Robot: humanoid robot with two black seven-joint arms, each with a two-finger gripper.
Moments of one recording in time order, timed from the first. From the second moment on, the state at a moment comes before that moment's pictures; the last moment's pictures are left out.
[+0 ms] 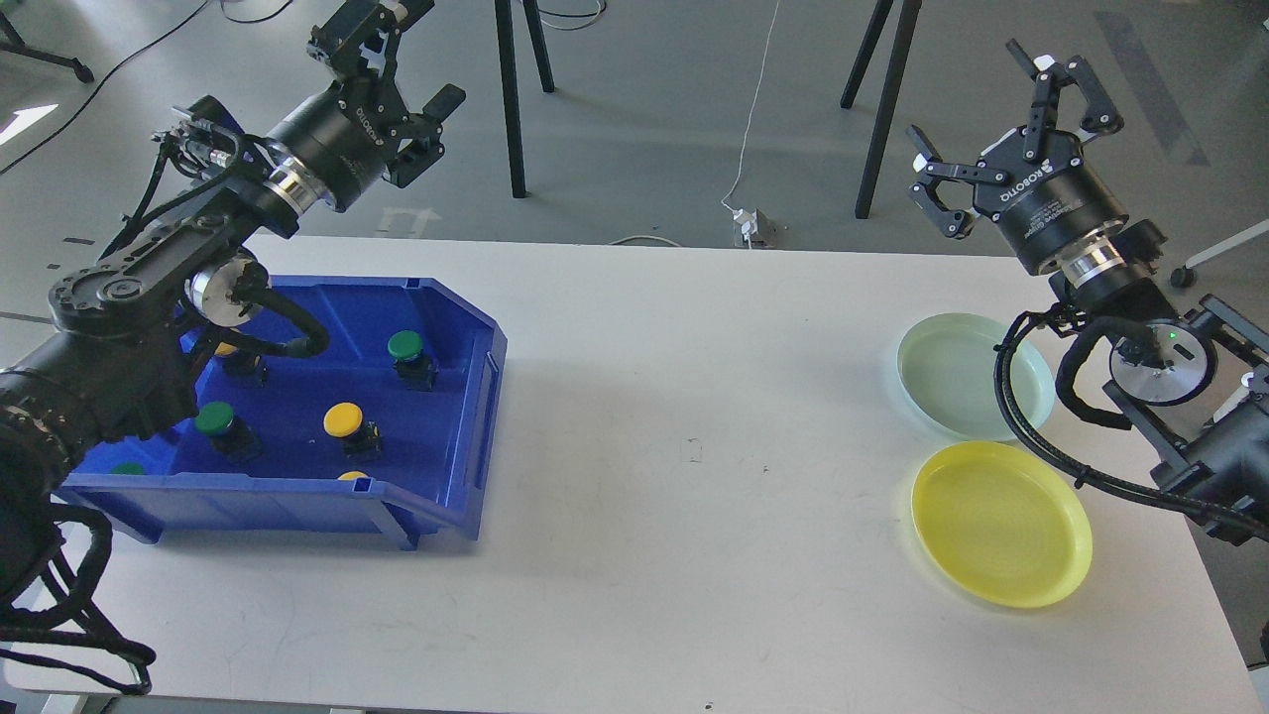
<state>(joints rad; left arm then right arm) -0.98 0.32 -0.52 -0.55 0.36 -0.49 -0.49 0.69 -0.46 0.81 0.93 0.06 0.49 0.27</state>
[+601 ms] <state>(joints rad) -0.91 0.31 -0.82 -0.64 0.19 -0.49 -0.49 0.67 -0.45 0.84 0.92 0.06 0.49 0.27</state>
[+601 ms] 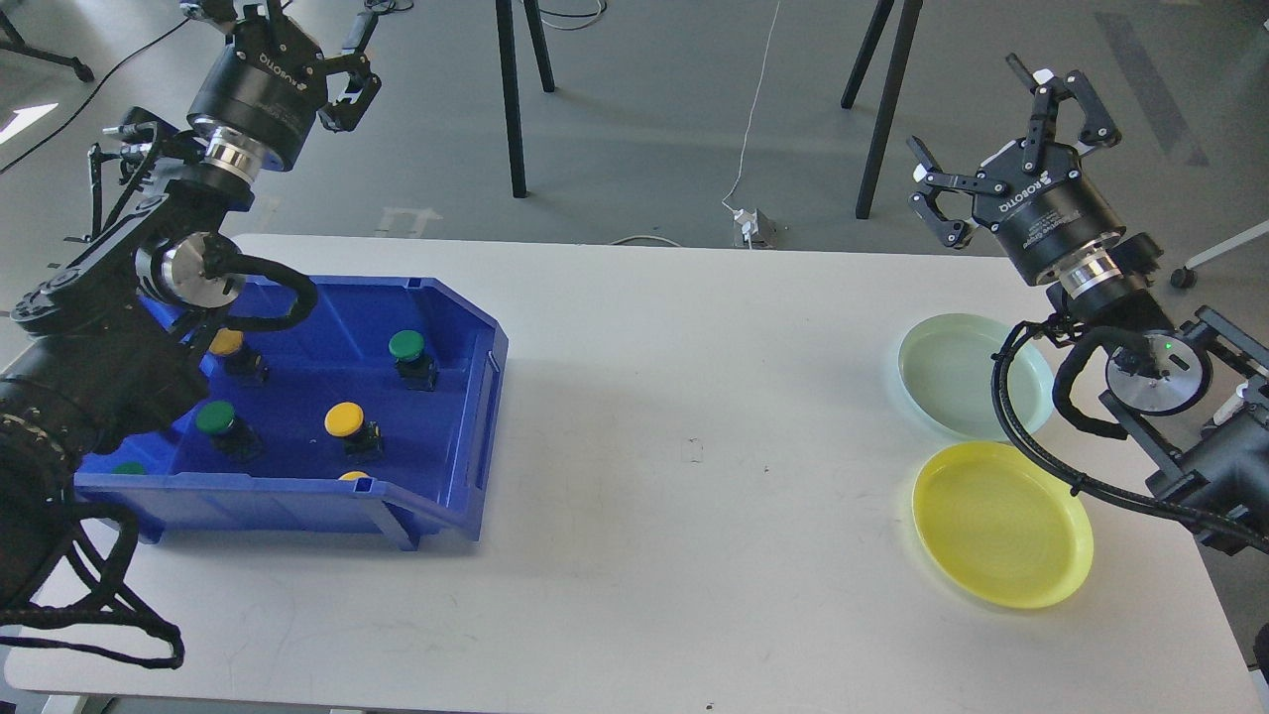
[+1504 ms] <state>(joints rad) -1.23 0.89 -0.19 -1.29 1.25 -0.49 -0.49 0.65 -0.45 0.84 0.91 0.06 0.49 0.27</state>
